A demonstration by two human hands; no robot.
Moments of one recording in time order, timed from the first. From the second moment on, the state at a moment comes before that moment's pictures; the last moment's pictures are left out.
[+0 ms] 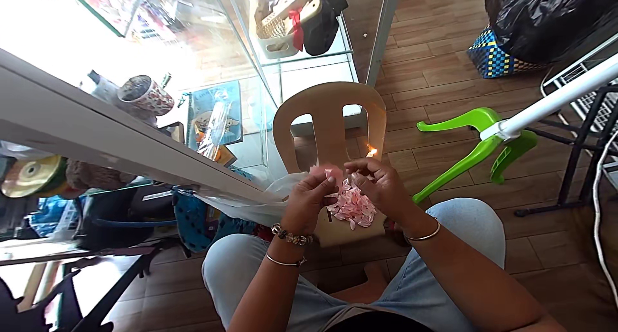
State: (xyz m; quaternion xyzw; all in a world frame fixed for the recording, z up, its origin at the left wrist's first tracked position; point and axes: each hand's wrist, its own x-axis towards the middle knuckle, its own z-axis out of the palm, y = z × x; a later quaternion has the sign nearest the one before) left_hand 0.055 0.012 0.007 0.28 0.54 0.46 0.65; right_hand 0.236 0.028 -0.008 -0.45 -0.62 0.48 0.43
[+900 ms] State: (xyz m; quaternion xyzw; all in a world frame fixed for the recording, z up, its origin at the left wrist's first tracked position) left_hand 0.053 0.012 0.013 0.30 0.52 0.38 0.70; right_hand 0.227 0.032 -0.018 -0.44 -0.73 0.26 0.45
